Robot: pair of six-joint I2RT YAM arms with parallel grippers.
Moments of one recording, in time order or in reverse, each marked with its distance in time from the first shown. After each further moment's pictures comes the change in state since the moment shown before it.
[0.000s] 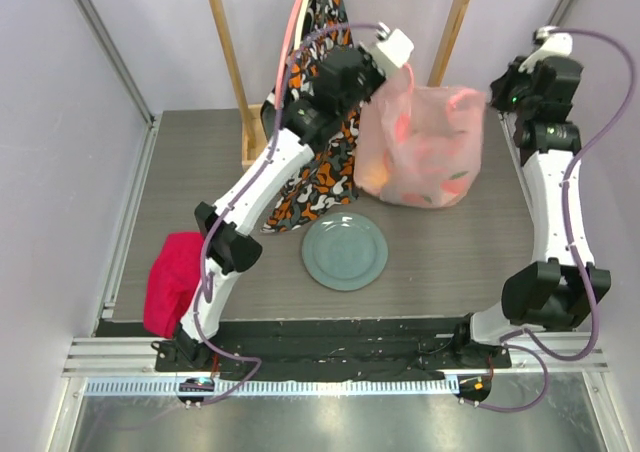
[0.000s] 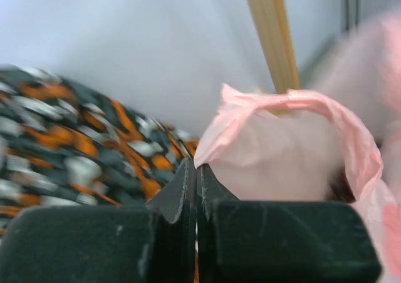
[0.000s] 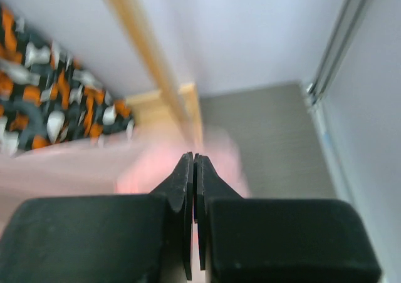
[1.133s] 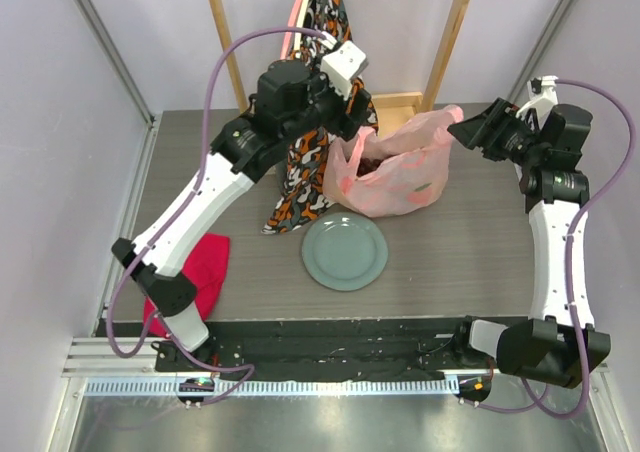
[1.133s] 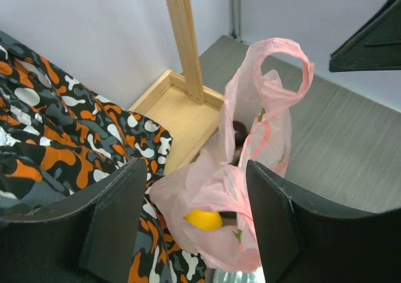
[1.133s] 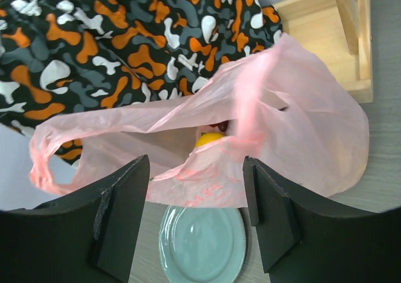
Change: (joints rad) left arm 0.021 -0.481 -0.399 -0.094 0.266 -0.308; right arm -0.092 -0.256 -0.263 -0.048 -0.521 0.318
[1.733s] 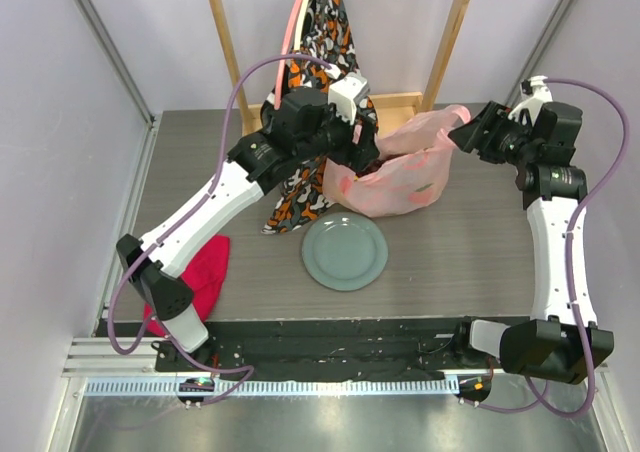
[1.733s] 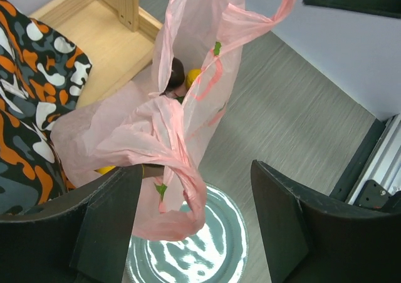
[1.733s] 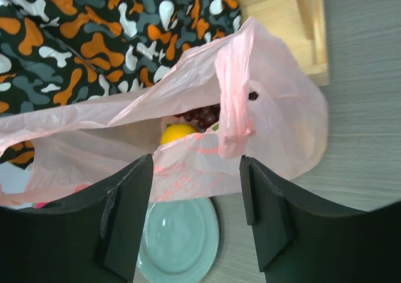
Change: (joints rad) left arm -0.023 -0.051 -0.208 -0.036 0.066 -0.288; right arm 0.054 0.003 0.034 -0.116 0.139 -0.099
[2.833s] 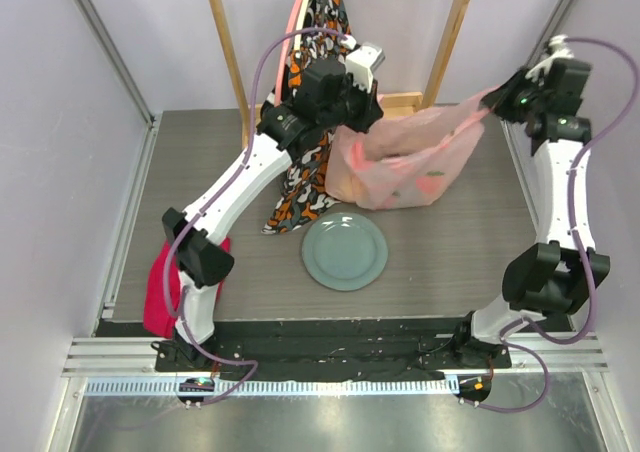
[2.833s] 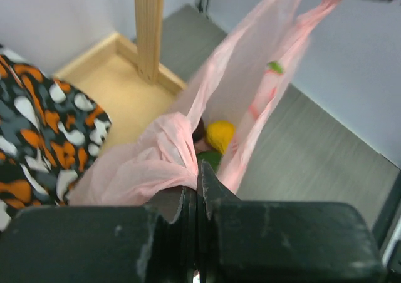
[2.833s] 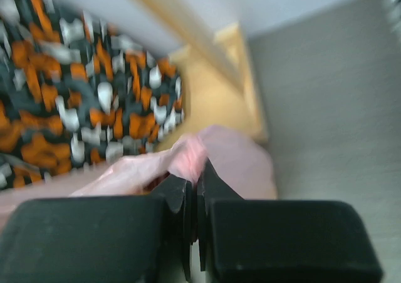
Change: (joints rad) left arm 0.049 0.296 0.349 0.001 0.027 -0.010; right arm -0.047 0.353 0.329 0.003 0.162 0.011
